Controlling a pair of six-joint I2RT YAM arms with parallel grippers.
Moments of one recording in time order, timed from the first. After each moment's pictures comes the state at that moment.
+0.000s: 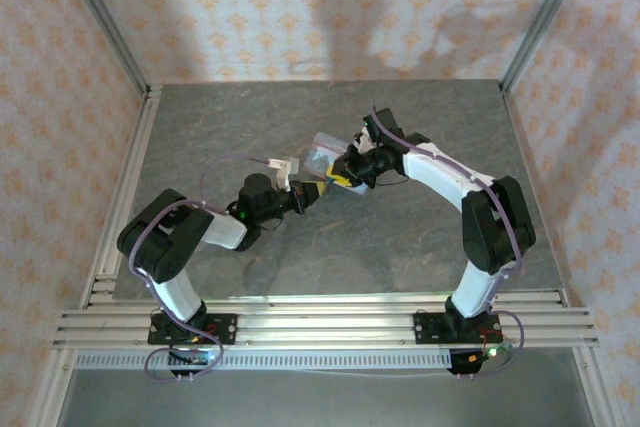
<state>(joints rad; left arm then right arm) -0.50 1.72 0.53 0.98 0.42 -0.65 0.46 1.74 1.28 -0.53 -0.63 0.87</state>
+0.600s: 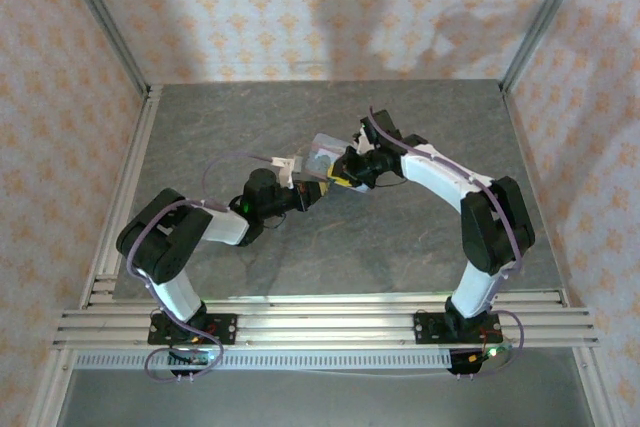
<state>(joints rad) -0.50 1.71 0.58 0.84 0.42 -0.70 0.48 1.74 1.27 -0.51 -0.56 0.83</state>
